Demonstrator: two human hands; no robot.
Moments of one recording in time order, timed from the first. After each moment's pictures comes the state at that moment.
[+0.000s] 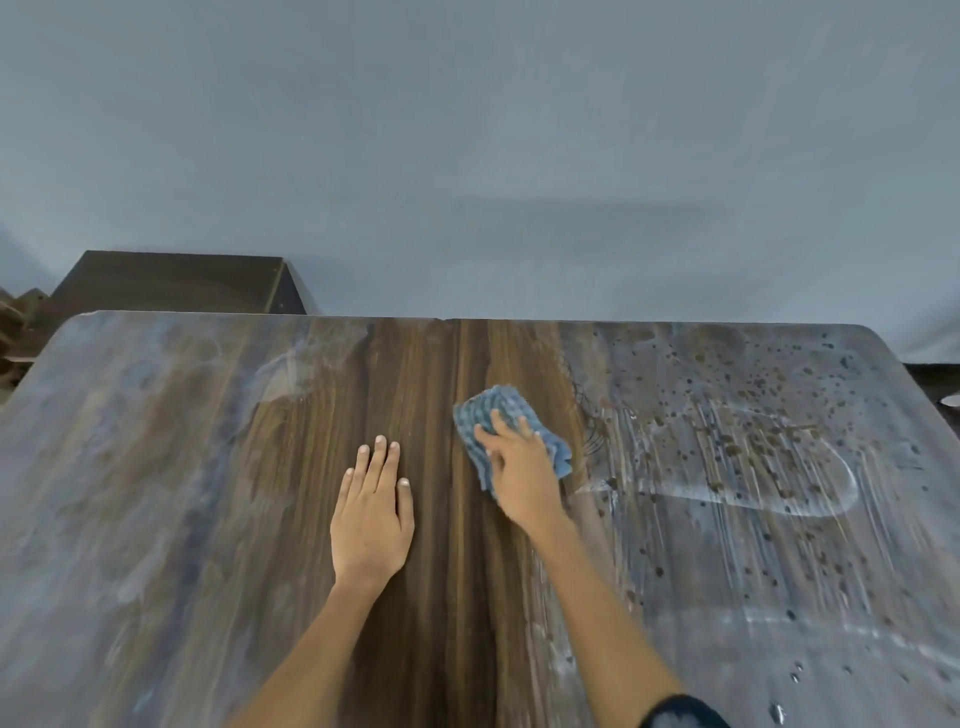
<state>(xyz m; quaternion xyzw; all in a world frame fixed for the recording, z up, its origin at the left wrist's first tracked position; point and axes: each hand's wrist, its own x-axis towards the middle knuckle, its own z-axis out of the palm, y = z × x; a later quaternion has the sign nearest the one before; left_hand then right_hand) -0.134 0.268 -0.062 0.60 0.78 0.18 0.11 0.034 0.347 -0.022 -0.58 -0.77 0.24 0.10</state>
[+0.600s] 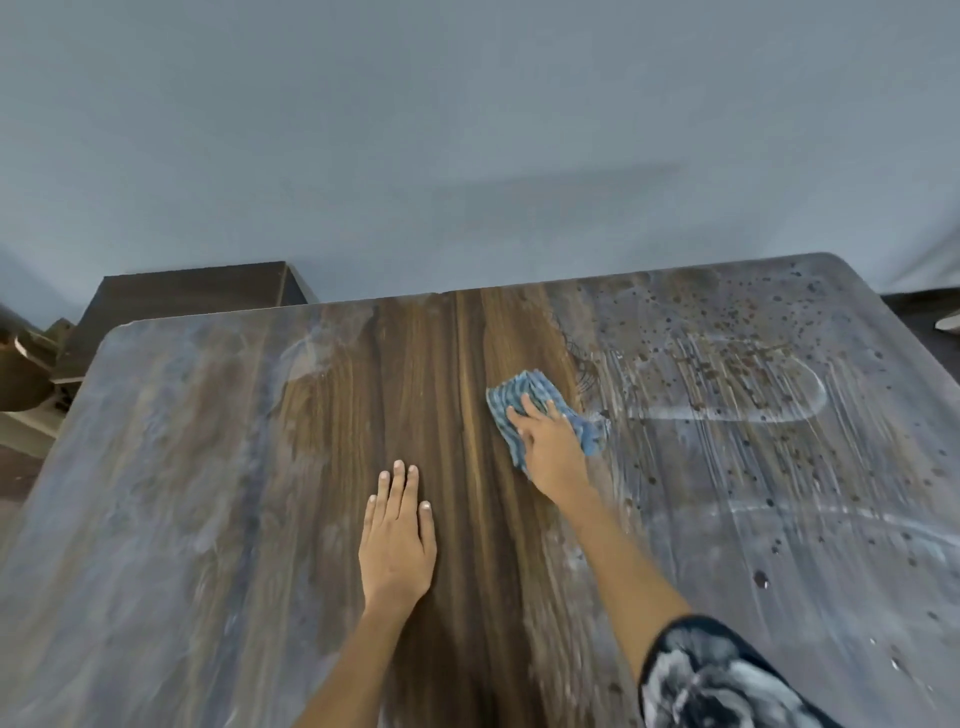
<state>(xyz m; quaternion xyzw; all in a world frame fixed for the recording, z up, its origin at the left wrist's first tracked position) -0.125 0.178 -0.059 0.62 0.76 0.16 0.13 0.064 0.294 -0.027 -0.62 -0.74 0.23 0.13</state>
